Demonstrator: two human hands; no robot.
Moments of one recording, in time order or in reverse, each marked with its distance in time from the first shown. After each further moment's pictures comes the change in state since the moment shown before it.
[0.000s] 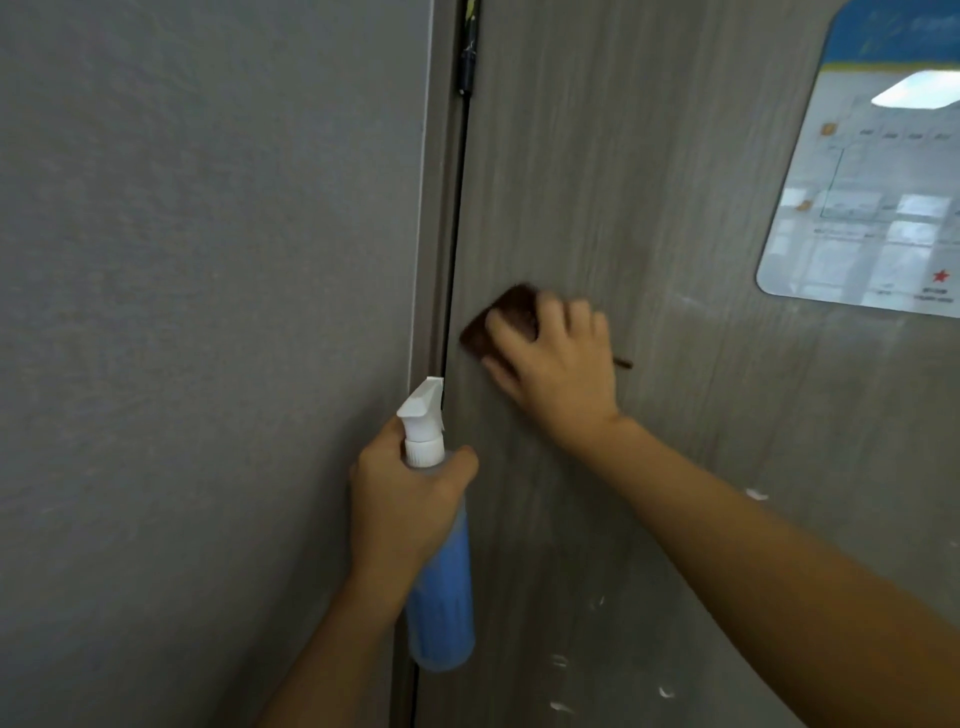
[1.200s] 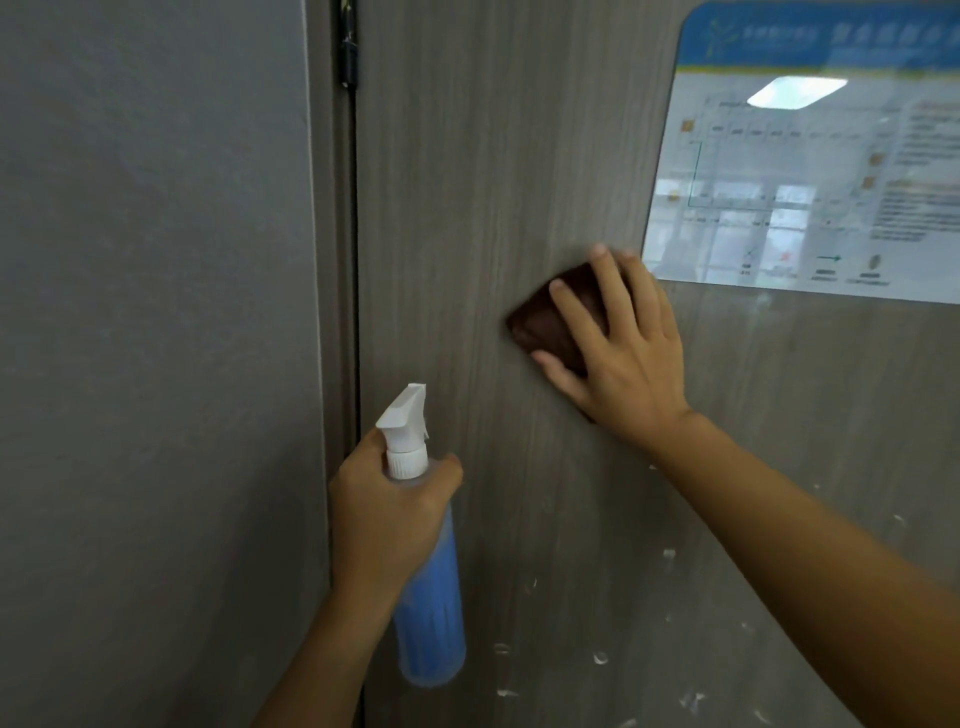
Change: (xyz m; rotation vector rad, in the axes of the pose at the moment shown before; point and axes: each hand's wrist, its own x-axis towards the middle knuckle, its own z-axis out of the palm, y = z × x) left_hand -0.025 0.015 0.039 -0.075 -0.146 0.075; right_hand -0.051 0.115 -0.052 -0.067 0.063 0.027
